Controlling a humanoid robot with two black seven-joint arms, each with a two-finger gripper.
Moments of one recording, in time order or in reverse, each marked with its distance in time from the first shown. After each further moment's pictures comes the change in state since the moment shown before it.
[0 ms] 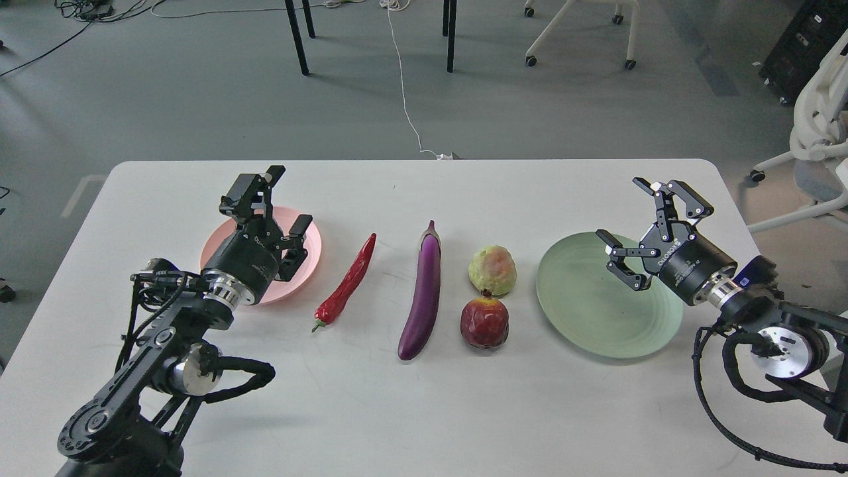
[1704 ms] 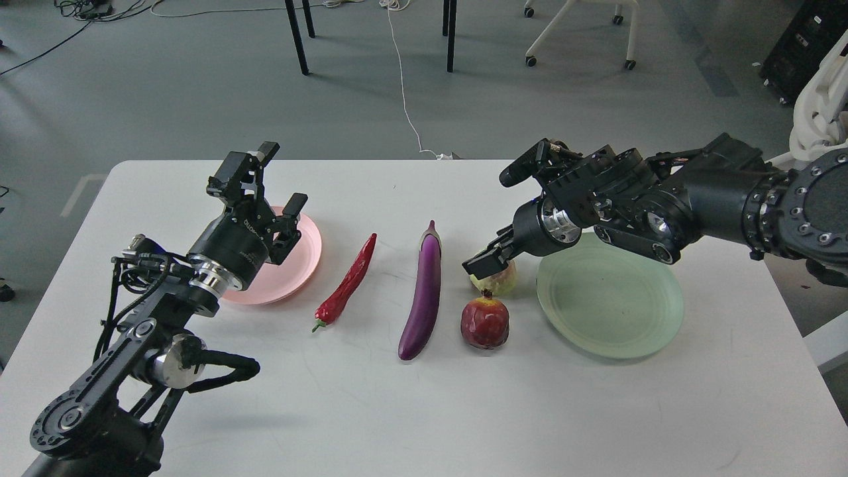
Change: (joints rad) left arm -0.008 0.079 0.018 -0.083 -0.010 -0.023 -0.007; right arm 0.815 0.597 -1.013 -0.330 -1.153 -0.178 0.000
